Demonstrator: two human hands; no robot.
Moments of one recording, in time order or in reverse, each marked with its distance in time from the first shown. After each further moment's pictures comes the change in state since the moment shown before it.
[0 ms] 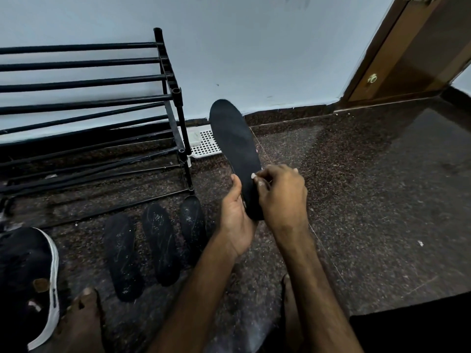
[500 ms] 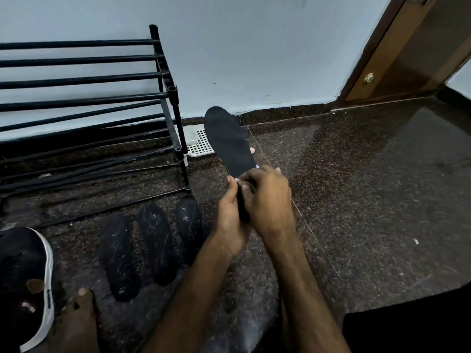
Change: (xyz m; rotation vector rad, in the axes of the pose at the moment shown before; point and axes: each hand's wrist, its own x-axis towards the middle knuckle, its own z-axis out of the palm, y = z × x) left_hand 0.000 -0.005 -0.009 -0.008 -0.013 -0.033; right_hand -0.004 -0.005 0.012 0.042 -0.053 -0.095
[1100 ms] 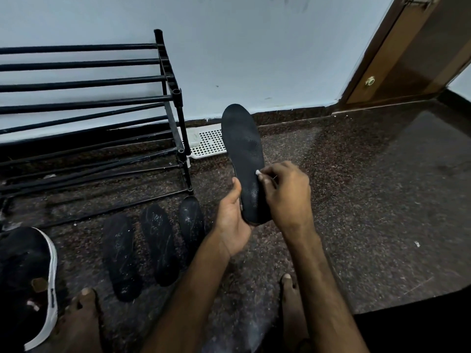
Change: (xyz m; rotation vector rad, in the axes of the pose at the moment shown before) left_hand 0.000 0.007 -0.003 0.050 -0.056 -0.047; right_hand 0.009 0.025 -0.013 -0.017 0.059 0.001
